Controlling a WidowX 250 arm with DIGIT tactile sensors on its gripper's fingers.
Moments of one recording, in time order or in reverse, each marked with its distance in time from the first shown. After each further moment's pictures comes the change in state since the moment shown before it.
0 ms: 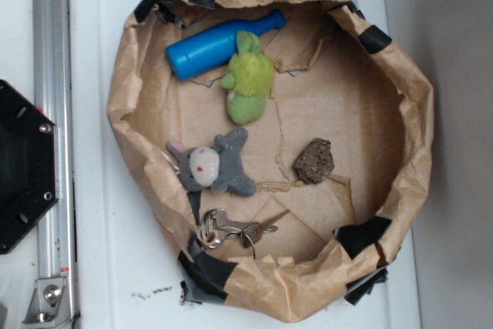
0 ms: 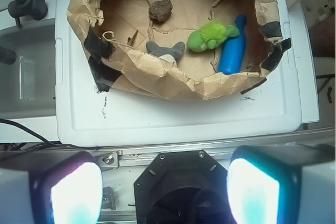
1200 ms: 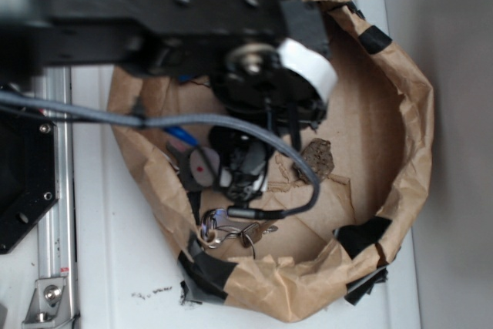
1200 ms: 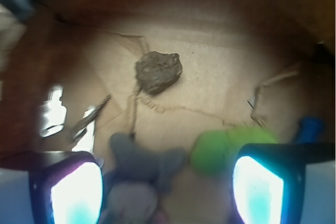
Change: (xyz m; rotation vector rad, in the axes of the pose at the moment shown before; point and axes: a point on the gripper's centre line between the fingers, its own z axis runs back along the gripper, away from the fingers) arm 0.131 0.028 -0.162 -0.055 0.030 -0.220
